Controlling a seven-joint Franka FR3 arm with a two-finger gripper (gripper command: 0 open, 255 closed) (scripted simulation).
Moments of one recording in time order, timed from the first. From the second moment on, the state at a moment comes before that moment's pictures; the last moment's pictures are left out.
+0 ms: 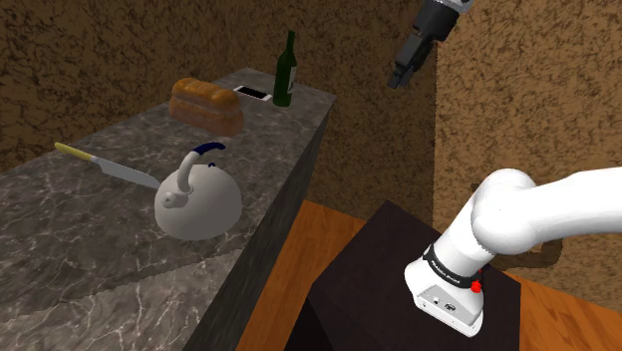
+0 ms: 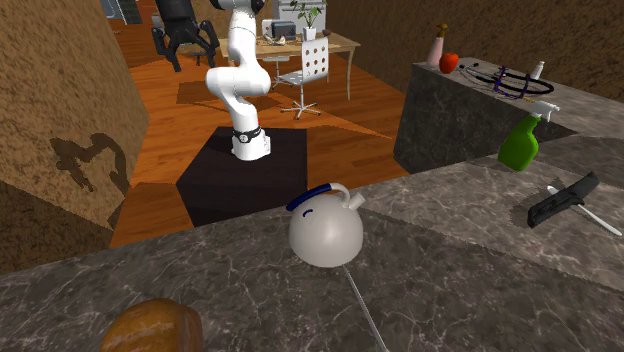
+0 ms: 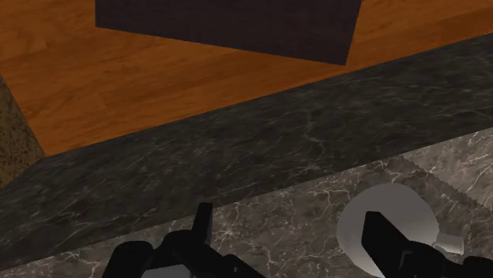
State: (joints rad) arm -0.01 -0.80 -0.05 -2.29 0.09 1.60 -0.11
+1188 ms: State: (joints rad) arm -0.09 -0.67 0.45 -2.34 0.30 1.88 0.66
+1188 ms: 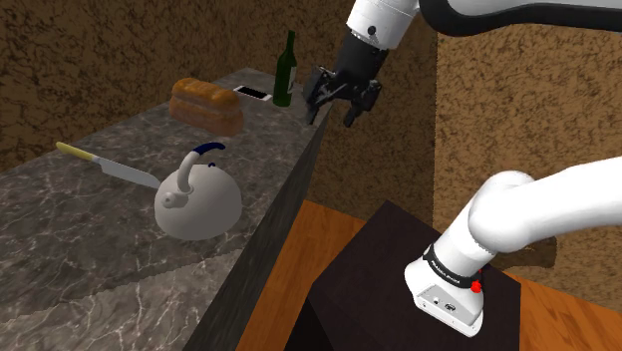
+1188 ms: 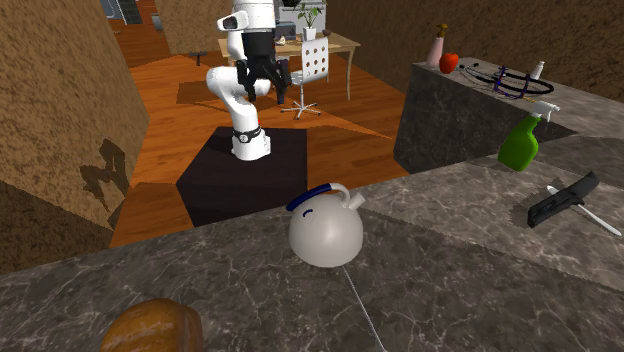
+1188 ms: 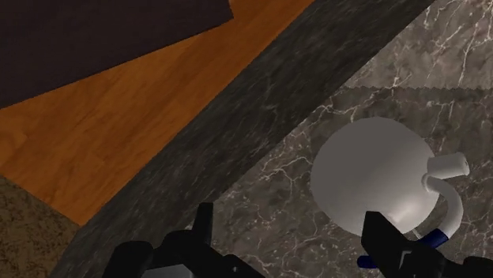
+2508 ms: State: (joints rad) arm -0.18 0.35 0.96 -1.66 -0.45 1.94 1.95
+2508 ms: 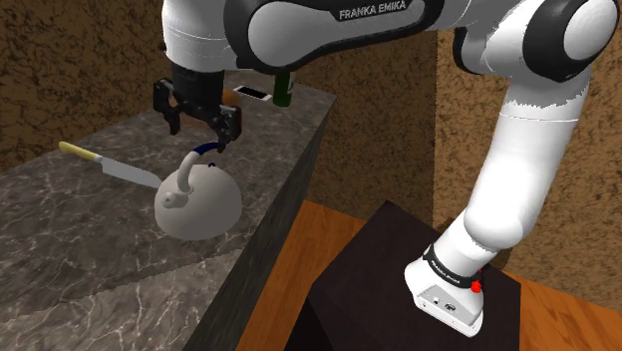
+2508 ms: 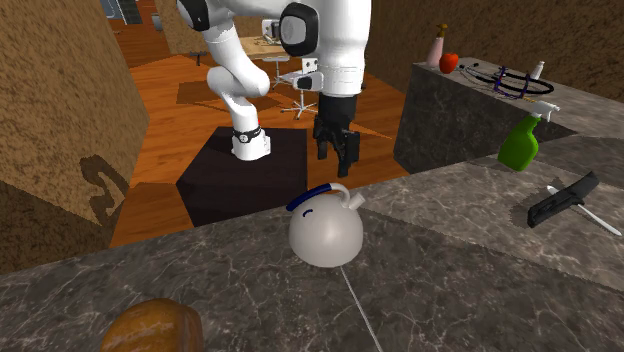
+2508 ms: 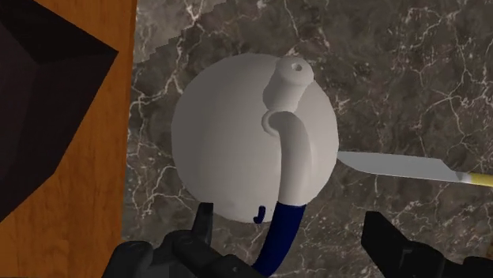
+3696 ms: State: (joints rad) arm -0.11 0.44 0.90 -1.66 -0.53 1.99 2.04
